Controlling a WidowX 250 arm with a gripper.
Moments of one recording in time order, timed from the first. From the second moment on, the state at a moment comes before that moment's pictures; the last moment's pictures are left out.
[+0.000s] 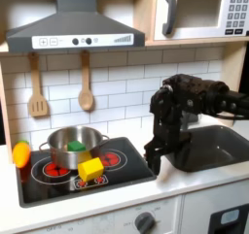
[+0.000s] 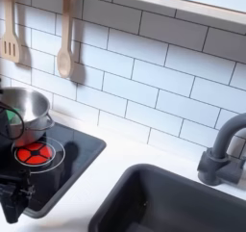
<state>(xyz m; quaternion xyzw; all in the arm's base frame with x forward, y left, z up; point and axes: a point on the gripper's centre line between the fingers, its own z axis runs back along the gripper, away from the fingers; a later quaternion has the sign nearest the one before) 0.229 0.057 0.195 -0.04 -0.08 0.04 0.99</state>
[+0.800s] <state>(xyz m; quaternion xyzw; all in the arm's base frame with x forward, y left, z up) 0.221 0.058 0.187 -0.02 -0.14 0.01 0.99</state>
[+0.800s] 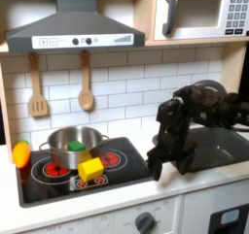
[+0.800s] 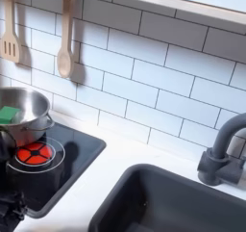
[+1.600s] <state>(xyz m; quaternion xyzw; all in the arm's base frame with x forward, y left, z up) 0.239 0.072 0.200 -0.03 -0.19 0.02 0.98</state>
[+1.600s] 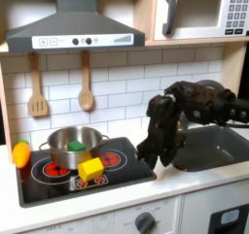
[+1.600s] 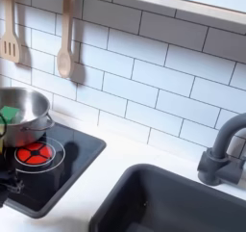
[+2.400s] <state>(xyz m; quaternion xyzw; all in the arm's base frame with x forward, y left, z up) 0.260 0.074 0.224 -0.04 -0.24 0.03 0.97</state>
